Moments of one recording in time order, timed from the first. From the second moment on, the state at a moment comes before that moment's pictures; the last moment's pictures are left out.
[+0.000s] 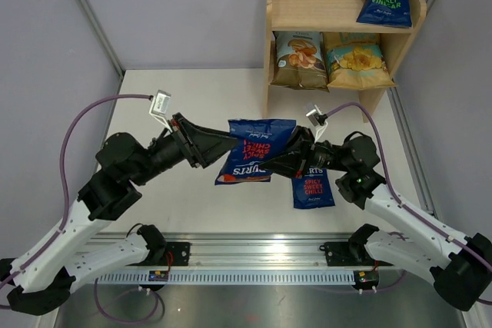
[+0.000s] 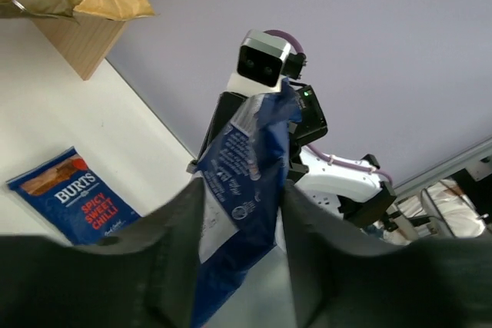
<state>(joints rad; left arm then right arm) -0.84 0.76 1.07 -0.17 0.20 -0.83 0.67 0.97 0.69 0.67 -0.83 0.77</state>
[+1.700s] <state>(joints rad) -0.85 0.76 0.86 -0.01 0.51 -0.57 0.68 0.86 0.96 -0.15 -0.86 0.64</state>
